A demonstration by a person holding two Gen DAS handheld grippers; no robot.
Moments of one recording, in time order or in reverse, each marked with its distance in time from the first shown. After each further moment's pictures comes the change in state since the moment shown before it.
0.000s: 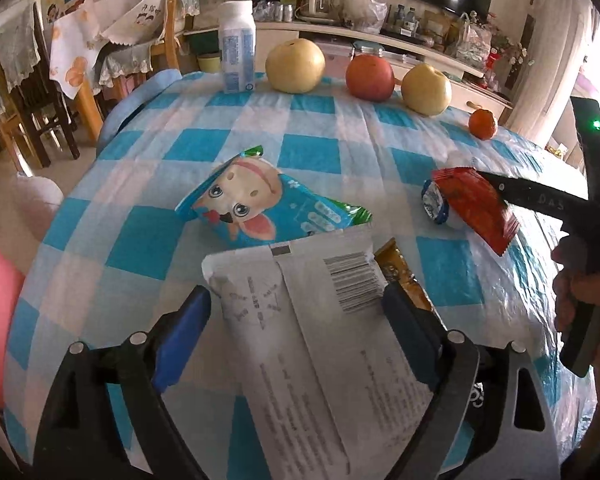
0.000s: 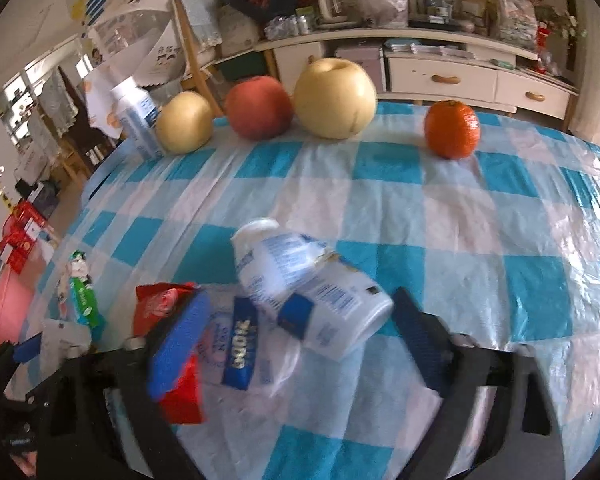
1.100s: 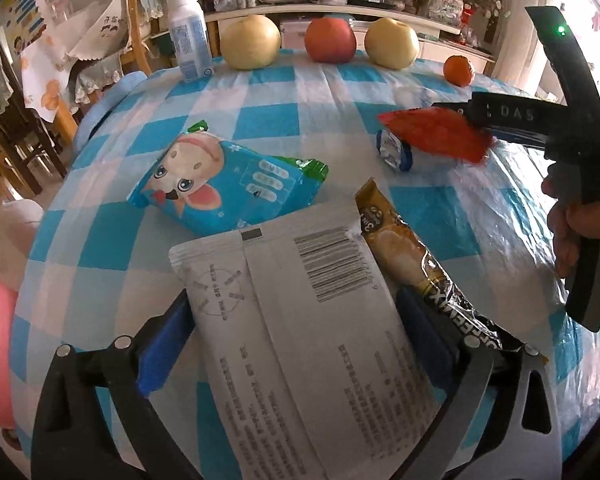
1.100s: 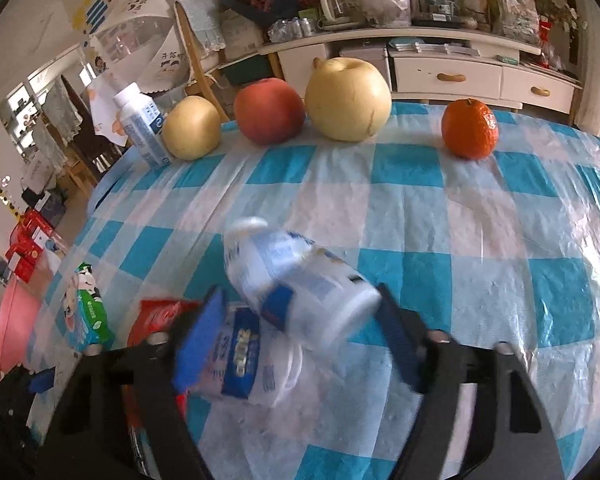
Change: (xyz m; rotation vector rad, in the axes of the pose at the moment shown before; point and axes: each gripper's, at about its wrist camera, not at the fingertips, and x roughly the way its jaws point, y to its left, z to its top) left arm 0.012 -0.031 -0.015 0.153 0.063 0.011; right arm 0.009 0.003 0.005 0.022 -0.028 0.019
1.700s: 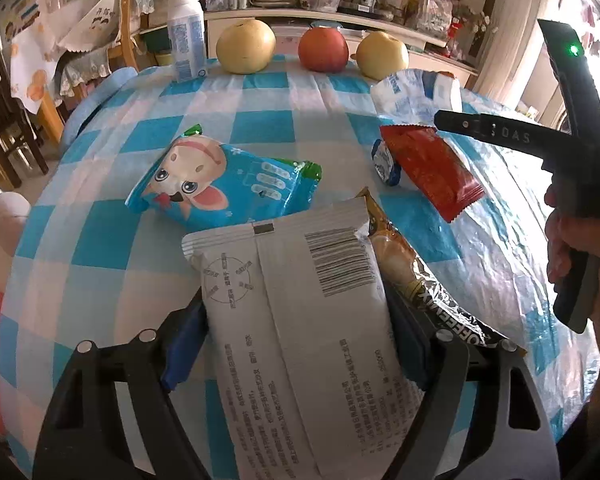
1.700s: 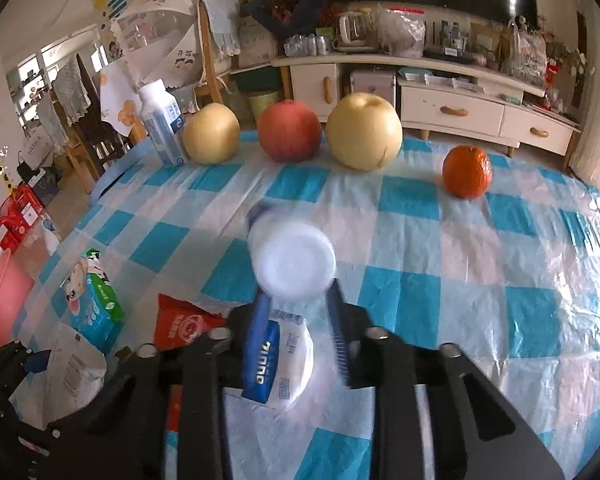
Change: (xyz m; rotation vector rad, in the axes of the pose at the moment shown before) left arm -0.008 0.016 0.000 -0.034 -0.016 -0.107; right arm -0.024 0.025 -0.002 -0.109 -0.059 -0.064
